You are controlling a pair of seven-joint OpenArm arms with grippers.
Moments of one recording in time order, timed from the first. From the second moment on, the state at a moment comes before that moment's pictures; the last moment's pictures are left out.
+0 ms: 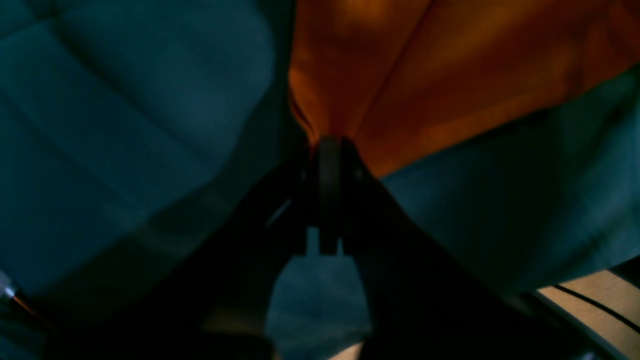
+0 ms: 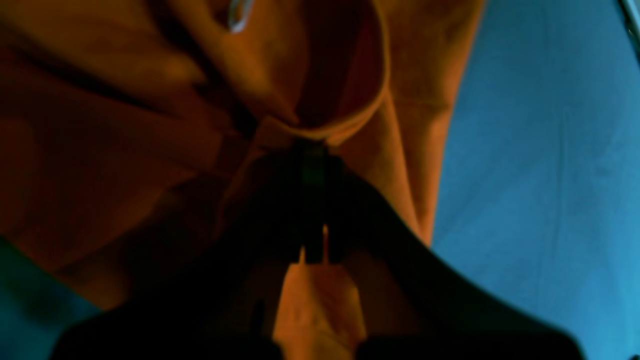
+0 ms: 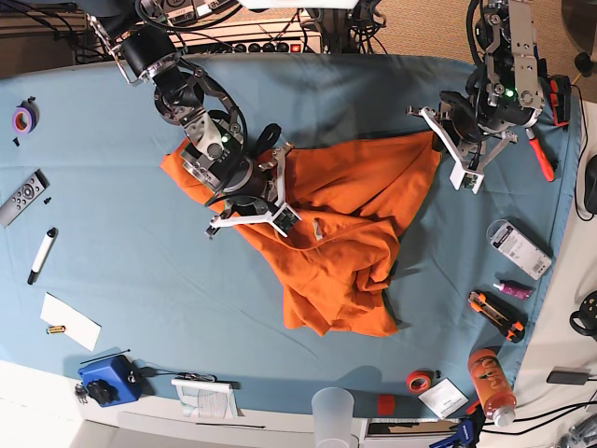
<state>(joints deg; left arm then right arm) 17.6 -11.2 -6.4 112.0 -21.7 -12.9 65.0 6.5 18.2 -31.4 97.5 -5.4 13.9 -49.8</state>
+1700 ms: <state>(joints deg) 18.7 -14.1 -8.5 112.0 -13.5 -13.7 66.4 -2.7 24.3 15.1 97.6 -0.8 14.8 -65.0</state>
